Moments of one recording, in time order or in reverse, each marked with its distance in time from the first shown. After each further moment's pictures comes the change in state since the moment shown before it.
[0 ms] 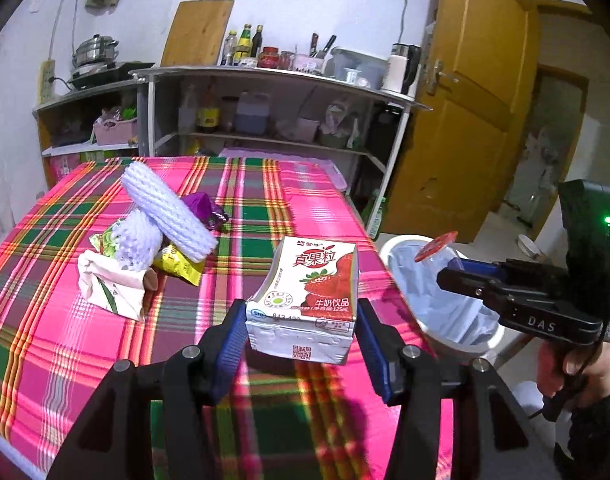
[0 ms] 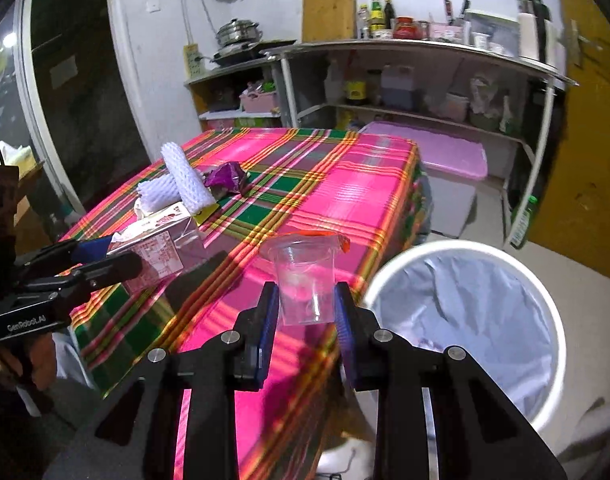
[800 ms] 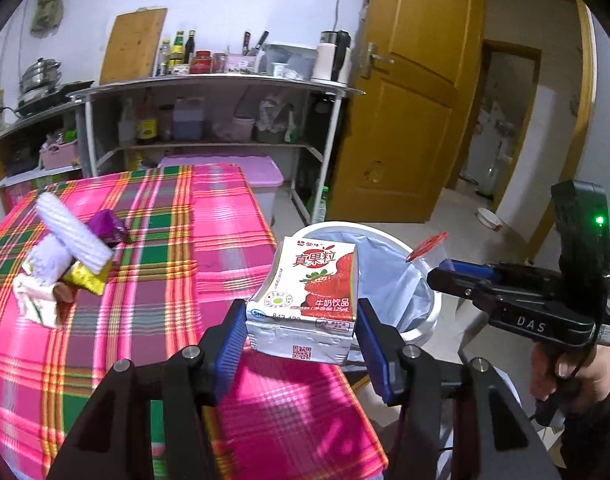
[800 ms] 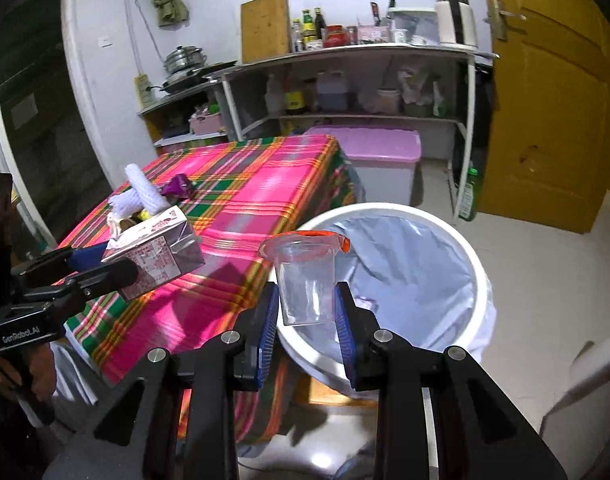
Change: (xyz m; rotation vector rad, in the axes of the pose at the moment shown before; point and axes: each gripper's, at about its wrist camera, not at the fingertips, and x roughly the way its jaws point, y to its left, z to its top) left arm 0.010 -0.086 -0.003 0.123 0.026 -0.138; right arm -0.059 -0.053 -0.043 0.142 -0.030 -0.133
